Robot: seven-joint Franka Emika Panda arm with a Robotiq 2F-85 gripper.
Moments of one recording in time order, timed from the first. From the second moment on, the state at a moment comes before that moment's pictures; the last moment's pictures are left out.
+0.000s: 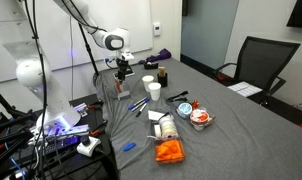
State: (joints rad) arm 0.18 0.06 0.13 -2.50 -0.01 2.33 0.78
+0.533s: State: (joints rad) arm 0.19 0.06 0.13 -2.50 -0.01 2.36 0.78
